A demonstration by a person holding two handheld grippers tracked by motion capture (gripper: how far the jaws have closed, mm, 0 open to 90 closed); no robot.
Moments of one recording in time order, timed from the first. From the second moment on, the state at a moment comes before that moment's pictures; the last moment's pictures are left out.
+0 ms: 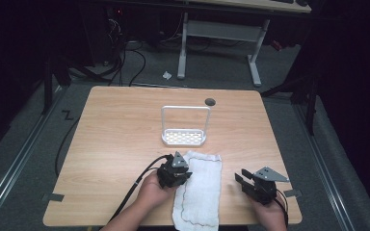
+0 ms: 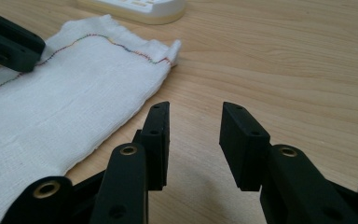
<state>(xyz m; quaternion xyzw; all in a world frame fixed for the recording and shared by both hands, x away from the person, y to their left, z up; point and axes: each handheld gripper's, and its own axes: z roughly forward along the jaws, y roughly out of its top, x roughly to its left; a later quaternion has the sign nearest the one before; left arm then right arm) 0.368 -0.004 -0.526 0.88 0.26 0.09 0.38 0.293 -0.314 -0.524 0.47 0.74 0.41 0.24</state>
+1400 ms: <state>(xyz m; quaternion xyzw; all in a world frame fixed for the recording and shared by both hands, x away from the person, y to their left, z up) 0.418 0.078 -0.540 0.79 0.42 0.10 0.43 0.313 -0.251 -0.515 0.41 0.78 0.45 0.18</state>
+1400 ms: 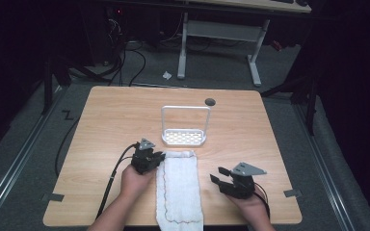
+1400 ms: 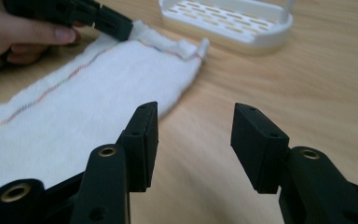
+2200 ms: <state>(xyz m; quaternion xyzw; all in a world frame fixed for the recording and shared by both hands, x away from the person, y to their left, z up) 0.418 0.079 -0.541 0.79 0.43 0.09 0.43 0.404 -0.176 -0.536 0.43 0.80 0.39 0.14</state>
